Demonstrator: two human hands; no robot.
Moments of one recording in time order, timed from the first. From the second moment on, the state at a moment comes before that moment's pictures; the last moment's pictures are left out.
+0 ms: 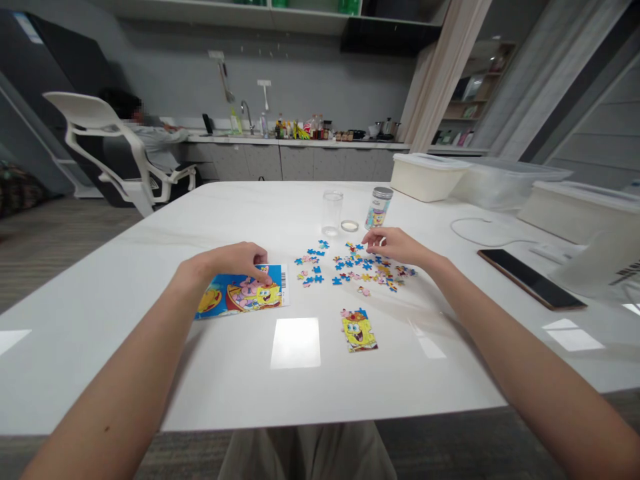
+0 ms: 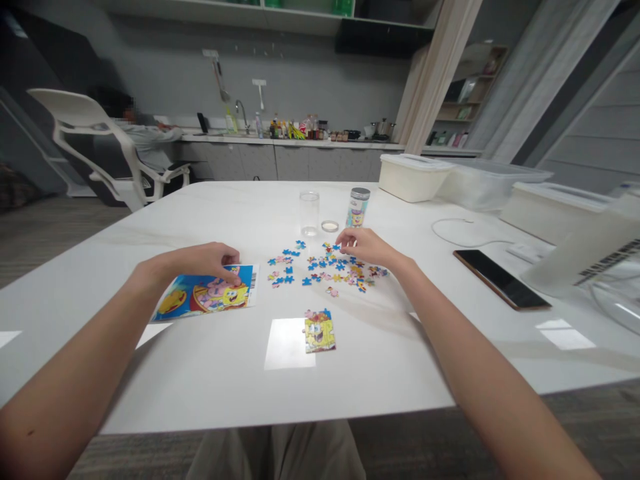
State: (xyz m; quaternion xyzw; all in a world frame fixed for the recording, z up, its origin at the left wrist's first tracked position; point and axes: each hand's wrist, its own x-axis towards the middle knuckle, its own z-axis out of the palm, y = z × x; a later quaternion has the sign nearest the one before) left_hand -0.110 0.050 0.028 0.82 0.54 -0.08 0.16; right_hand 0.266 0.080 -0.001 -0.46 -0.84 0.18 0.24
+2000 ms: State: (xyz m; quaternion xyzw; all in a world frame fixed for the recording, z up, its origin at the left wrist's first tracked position) left_hand -0.080 0.046 0.027 0.87 0.50 -0.04 -0.01; right_hand 0.306 0.089 0.005 -0.57 -0.80 0.14 0.14
